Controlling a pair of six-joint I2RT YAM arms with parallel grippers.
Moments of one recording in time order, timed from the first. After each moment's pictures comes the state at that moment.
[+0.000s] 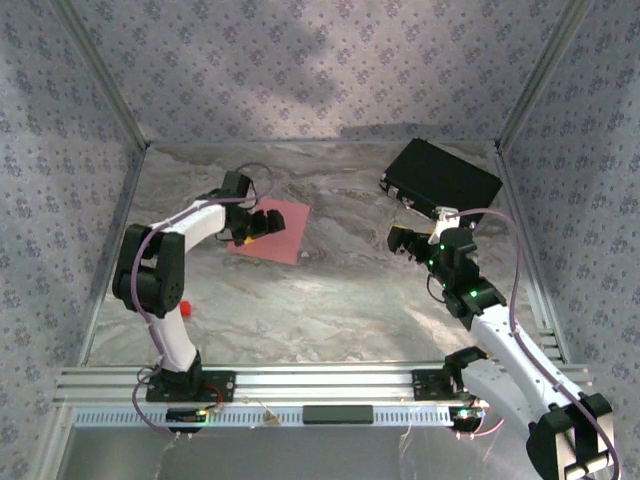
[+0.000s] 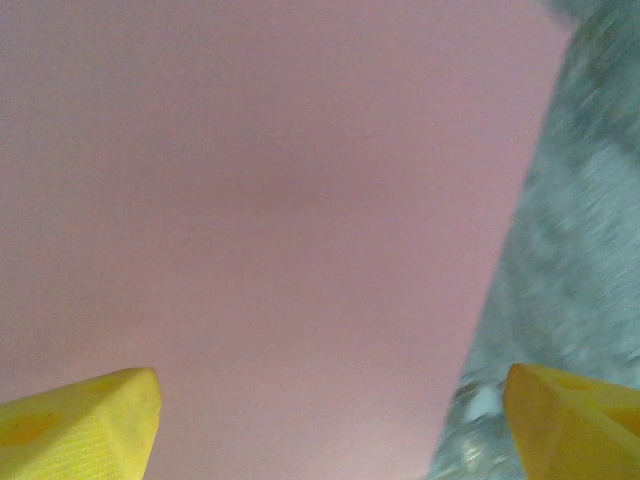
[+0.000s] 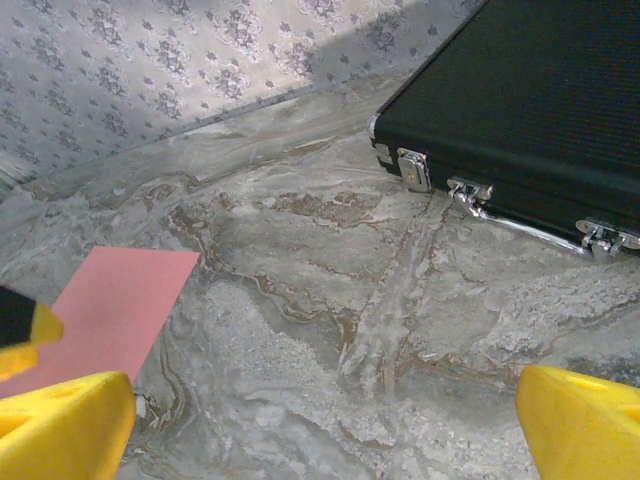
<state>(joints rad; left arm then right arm) -0.29 1.83 1.25 -0.53 0.29 -0.51 0.33 0.82 0.53 -0.09 0.03 0.42</state>
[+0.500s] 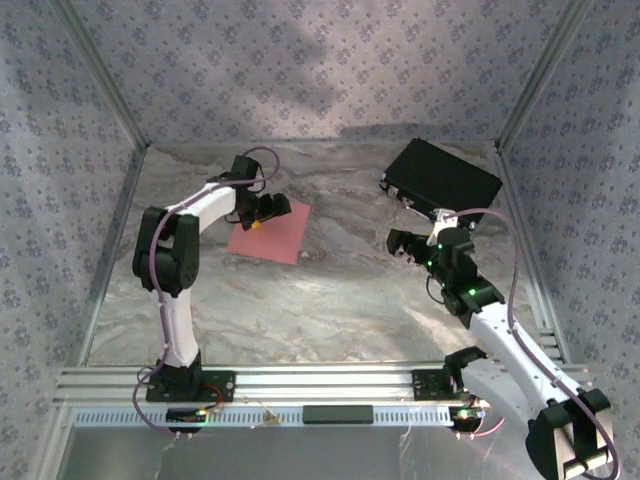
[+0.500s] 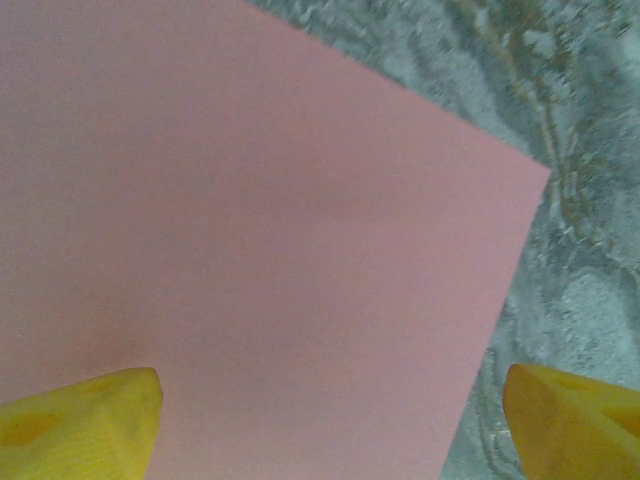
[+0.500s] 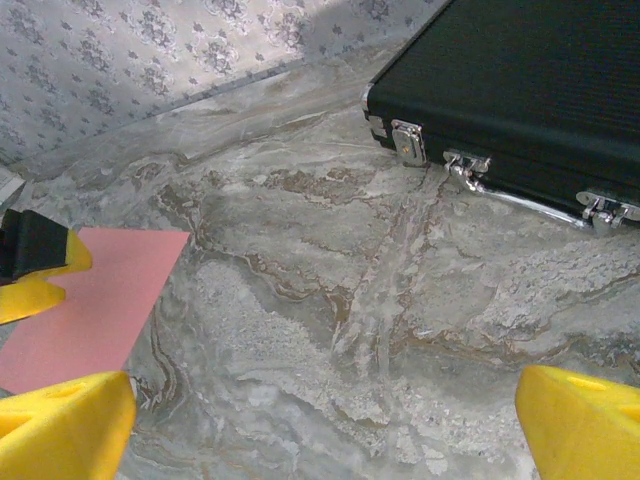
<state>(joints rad) -0.29 2.02 1.45 -0.56 0.28 -0.54 0.32 0.85 0.53 -0.11 0.02 0.43</state>
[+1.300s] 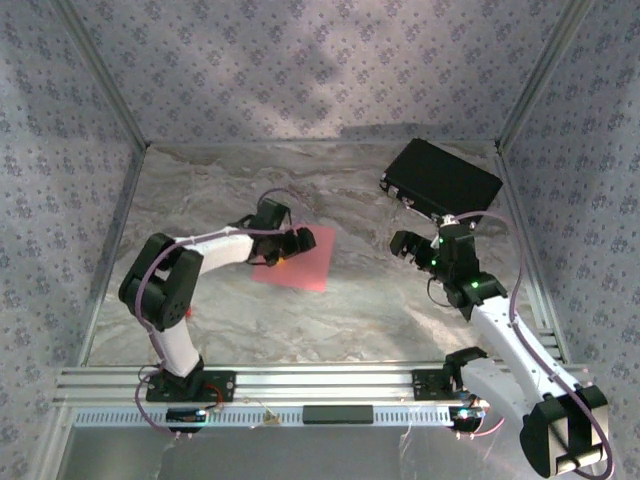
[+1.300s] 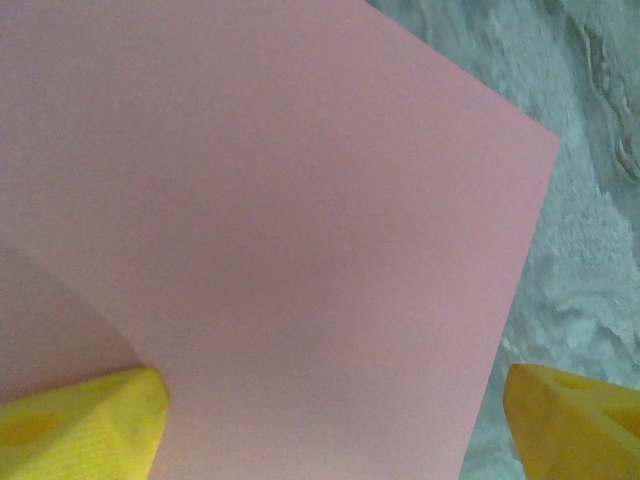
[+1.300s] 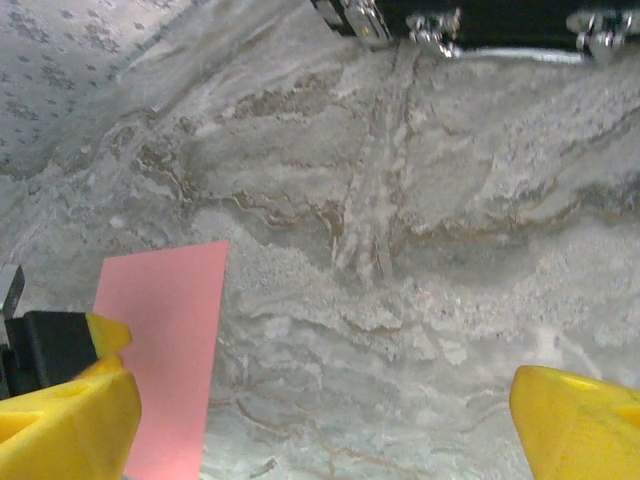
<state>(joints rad) -0.59 1.75 0.97 -0.19 0.16 -0.87 0.27 0.88 0.57 -0.31 -0.10 0.66</state>
